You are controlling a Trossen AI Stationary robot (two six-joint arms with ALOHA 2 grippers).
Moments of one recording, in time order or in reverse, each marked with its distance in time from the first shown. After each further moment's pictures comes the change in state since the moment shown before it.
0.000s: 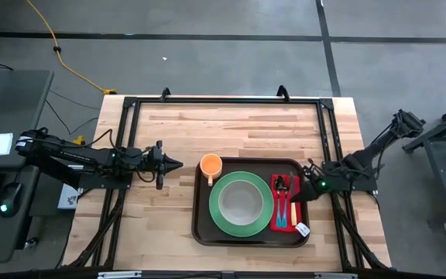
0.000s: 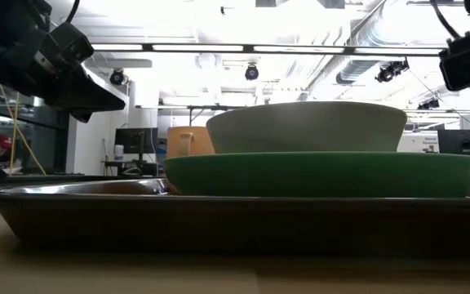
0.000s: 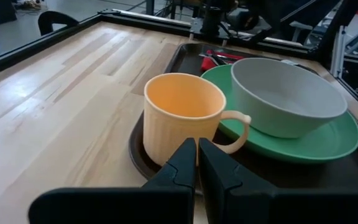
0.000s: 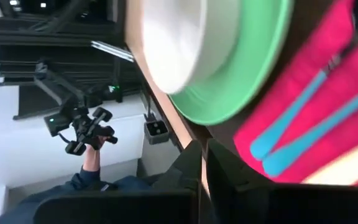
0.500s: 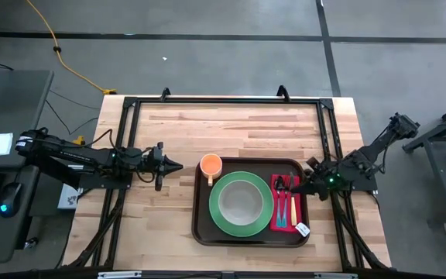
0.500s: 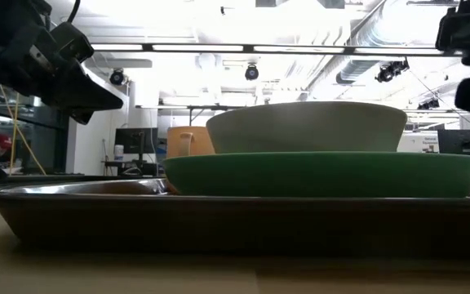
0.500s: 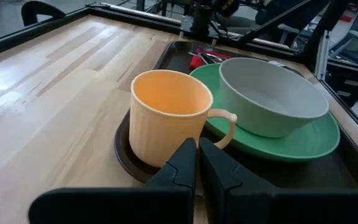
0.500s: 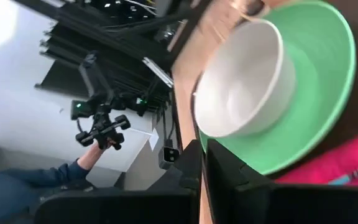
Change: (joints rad) left arm 0.000 0.000 0.000 0.001 0.050 -0.044; right arm 0.008 -0.192 0.000 0.001 0.153 -0.436
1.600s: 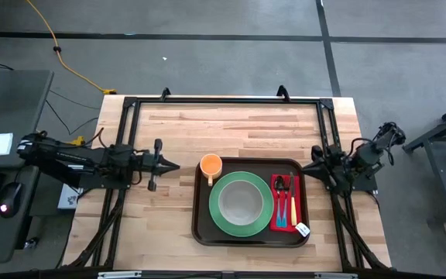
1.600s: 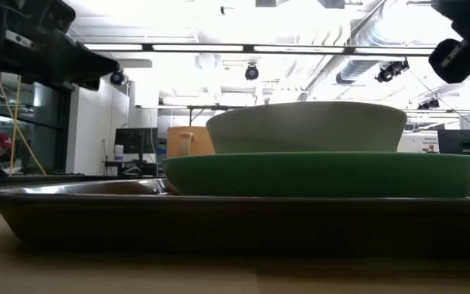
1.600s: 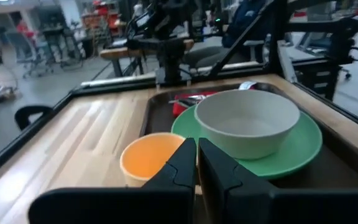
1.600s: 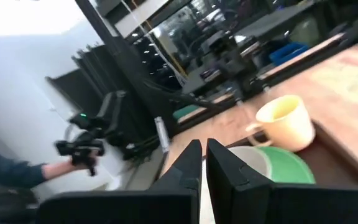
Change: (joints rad) left arm 0.000 -0.140 0.000 0.047 0.094 0.348; right arm -0.001 -0.383 0.006 -0.061 0.154 -0.651
